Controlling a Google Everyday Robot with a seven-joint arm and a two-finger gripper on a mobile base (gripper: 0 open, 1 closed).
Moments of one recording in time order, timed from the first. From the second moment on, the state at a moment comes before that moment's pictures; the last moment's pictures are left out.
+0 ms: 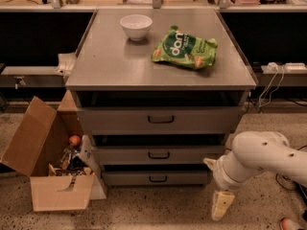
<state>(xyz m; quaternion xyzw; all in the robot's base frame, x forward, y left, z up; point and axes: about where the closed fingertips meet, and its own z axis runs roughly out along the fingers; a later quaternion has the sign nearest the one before) 0.416 -0.205 0.562 -0.67 0.73 0.08 0.11</state>
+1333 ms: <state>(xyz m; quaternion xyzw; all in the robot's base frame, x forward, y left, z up) 0.460 -0.187 0.477 -0.69 0.70 0.09 0.17</state>
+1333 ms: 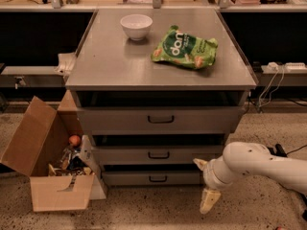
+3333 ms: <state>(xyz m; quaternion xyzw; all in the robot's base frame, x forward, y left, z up) 0.599 -0.141 0.419 -0.72 0.66 0.08 0.21</state>
